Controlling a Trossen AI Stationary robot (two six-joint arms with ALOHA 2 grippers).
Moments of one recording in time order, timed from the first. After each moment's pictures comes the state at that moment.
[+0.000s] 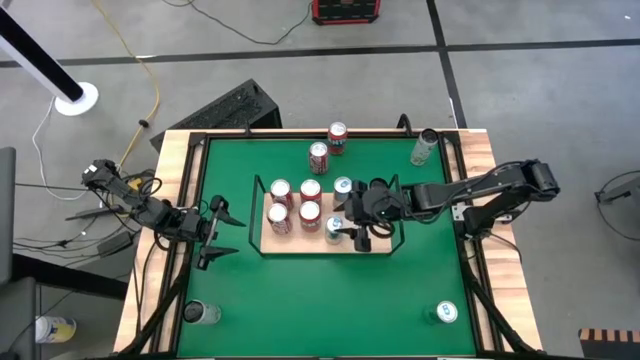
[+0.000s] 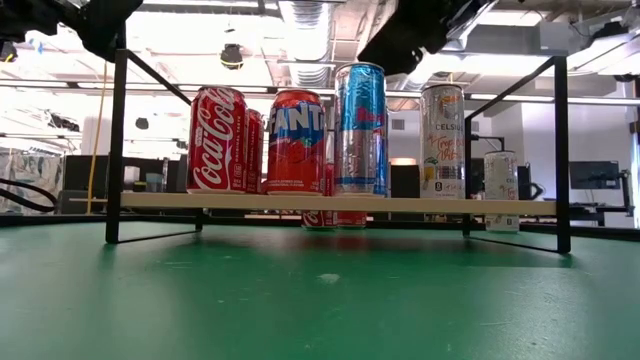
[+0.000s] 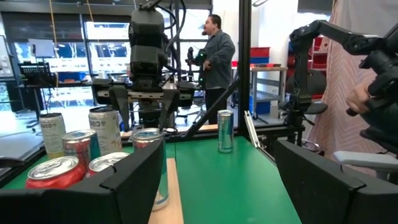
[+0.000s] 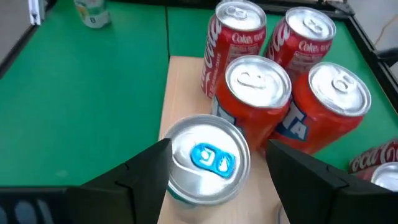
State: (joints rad) left arm -0.55 0.28 0.13 0.40 -0.38 0.10; right arm 0.12 1.43 1.05 -0.21 0.13 -0.01
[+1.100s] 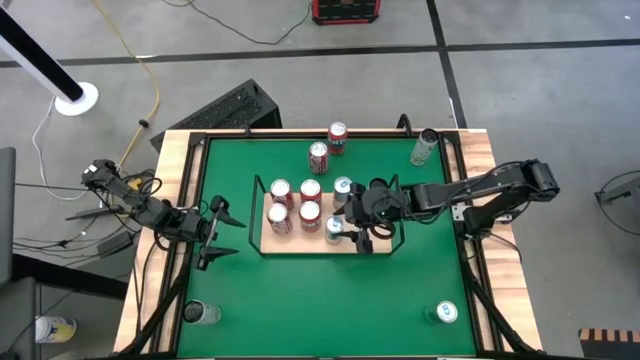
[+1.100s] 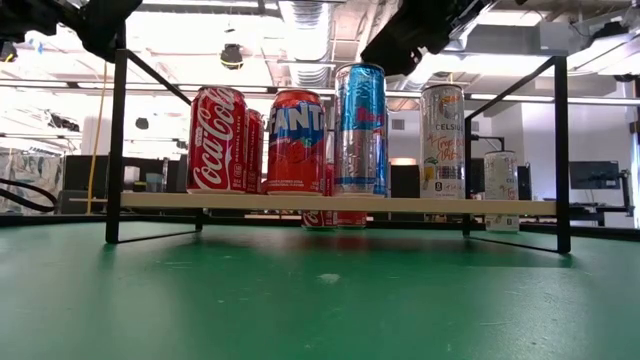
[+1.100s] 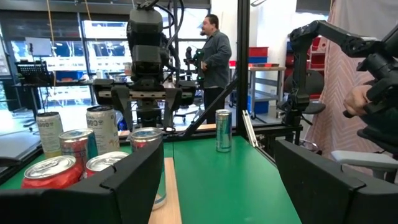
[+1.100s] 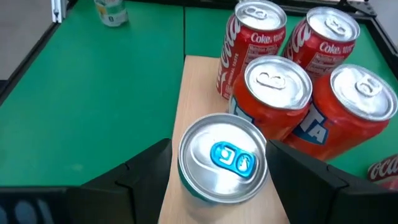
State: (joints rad) left arm -0.55 0.28 0.13 0.40 -0.37 0.09; right arm 0.11 1.43 1.04 -0.20 0.07 -0.02
